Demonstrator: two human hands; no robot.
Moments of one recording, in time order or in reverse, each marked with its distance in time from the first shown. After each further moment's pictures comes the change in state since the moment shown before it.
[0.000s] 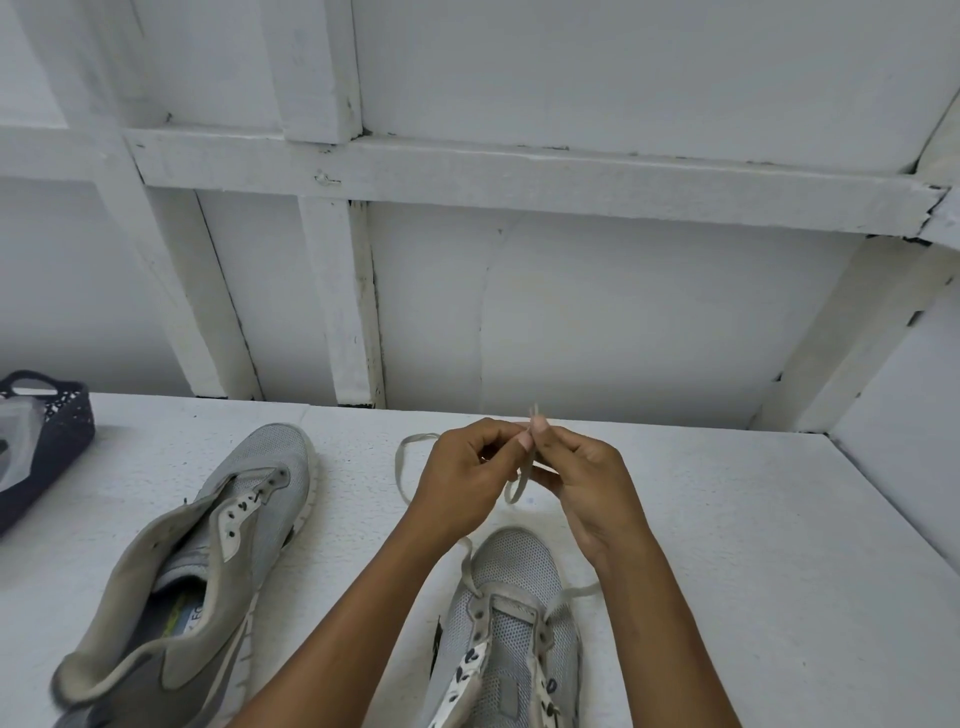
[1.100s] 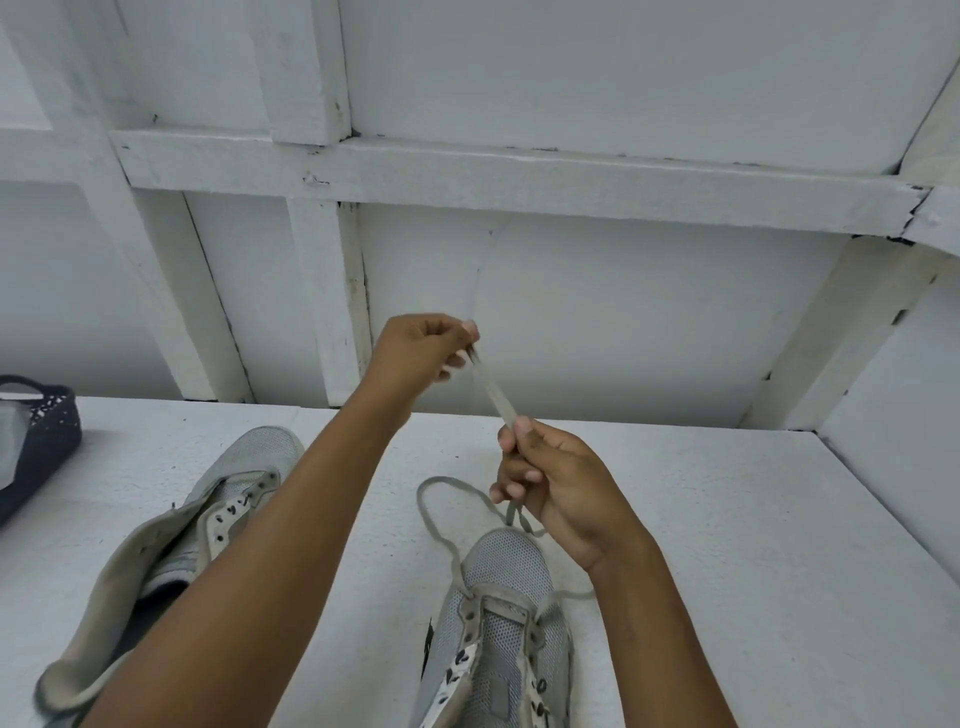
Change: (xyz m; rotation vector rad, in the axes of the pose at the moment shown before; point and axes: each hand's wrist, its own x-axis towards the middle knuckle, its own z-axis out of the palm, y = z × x) left_hand 0.080 0.049 -0.049 0.051 0.129 -0.169; right_hand -0.009 -0.016 0.009 0.150 -0.266 0.145
